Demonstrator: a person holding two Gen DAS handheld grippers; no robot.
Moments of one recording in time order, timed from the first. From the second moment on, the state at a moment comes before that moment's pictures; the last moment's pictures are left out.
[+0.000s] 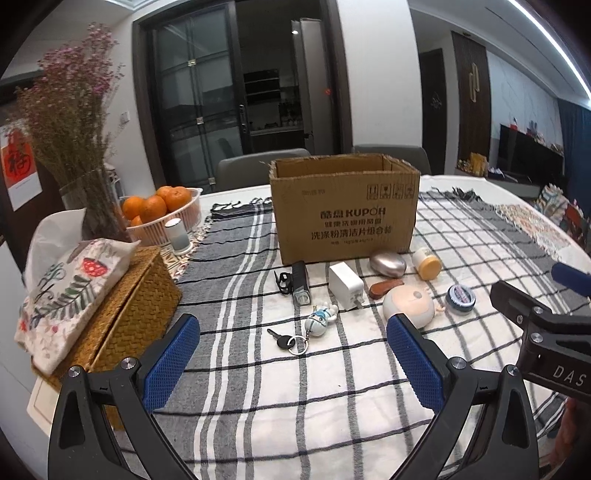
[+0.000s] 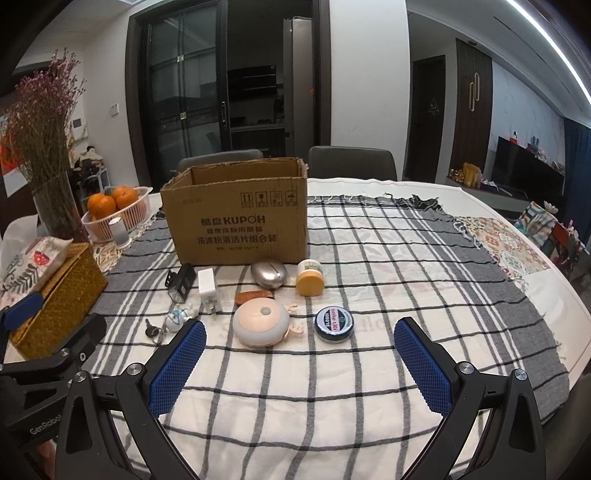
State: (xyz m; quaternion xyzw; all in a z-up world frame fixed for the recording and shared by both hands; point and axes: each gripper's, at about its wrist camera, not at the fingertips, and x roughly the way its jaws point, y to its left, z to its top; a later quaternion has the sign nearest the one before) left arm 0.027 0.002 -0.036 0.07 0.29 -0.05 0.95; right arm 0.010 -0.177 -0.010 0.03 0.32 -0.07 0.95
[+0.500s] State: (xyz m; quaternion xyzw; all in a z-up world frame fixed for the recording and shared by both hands) left arm 0.082 0.002 -0.081 0.15 0.32 -0.12 0.93; right arm 0.069 -0.161 -0.054 0.02 0.35 -0.03 0.94
